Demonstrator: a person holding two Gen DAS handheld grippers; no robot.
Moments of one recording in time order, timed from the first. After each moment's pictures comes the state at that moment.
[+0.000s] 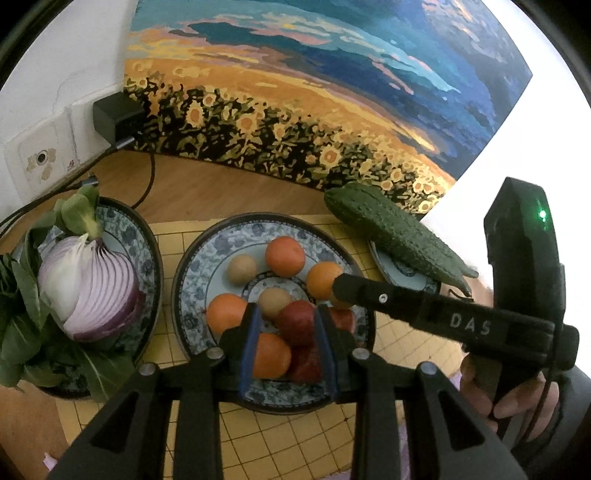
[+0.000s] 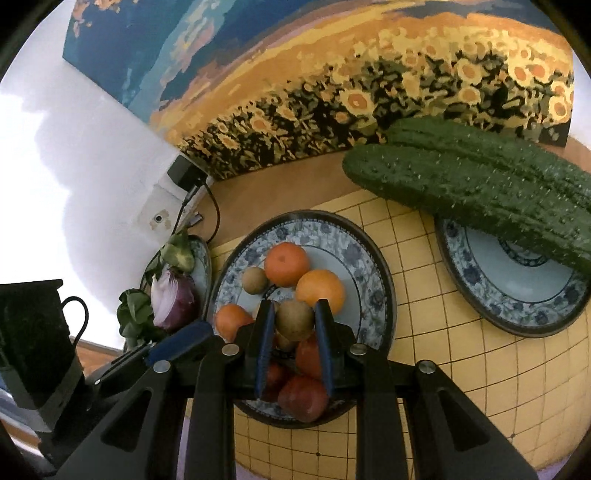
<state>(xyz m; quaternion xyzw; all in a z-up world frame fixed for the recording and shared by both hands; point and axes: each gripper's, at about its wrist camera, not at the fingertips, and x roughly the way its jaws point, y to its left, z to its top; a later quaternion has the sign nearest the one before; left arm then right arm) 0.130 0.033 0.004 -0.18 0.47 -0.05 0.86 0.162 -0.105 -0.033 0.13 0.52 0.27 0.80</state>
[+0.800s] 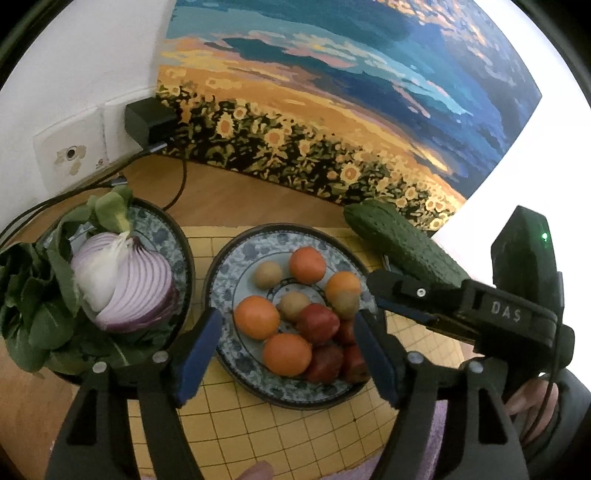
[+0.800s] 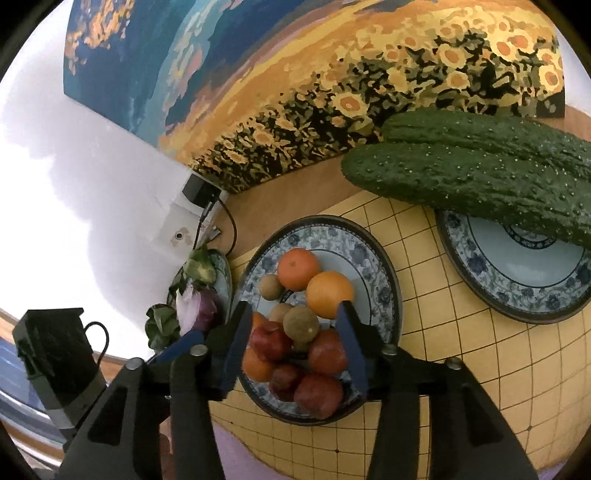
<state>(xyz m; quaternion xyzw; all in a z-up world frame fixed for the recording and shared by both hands) 0.119 0.051 0.011 -0.20 0.45 -0.02 0.87 0.160 -0.122 -0.027 0.20 0.51 0.29 0.79</state>
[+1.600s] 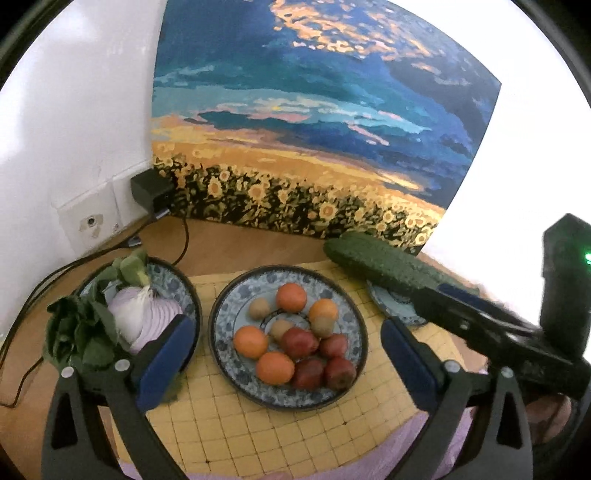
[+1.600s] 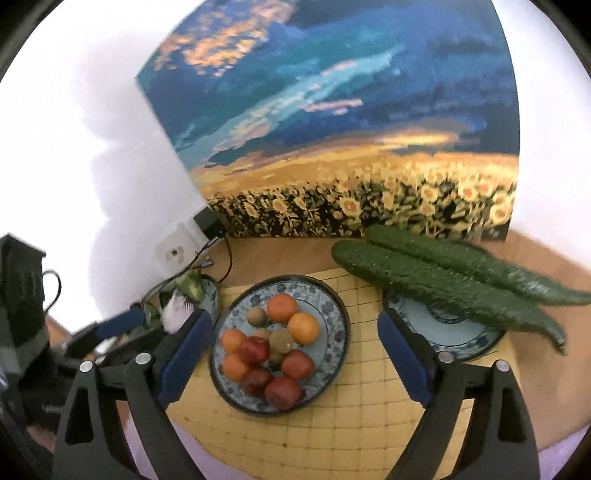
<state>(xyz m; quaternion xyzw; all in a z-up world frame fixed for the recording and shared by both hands) 0.097 0.025 0.062 -0.12 0.40 0.00 0.91 0.091 -0.143 0.041 0.05 0.35 0.26 0.90</state>
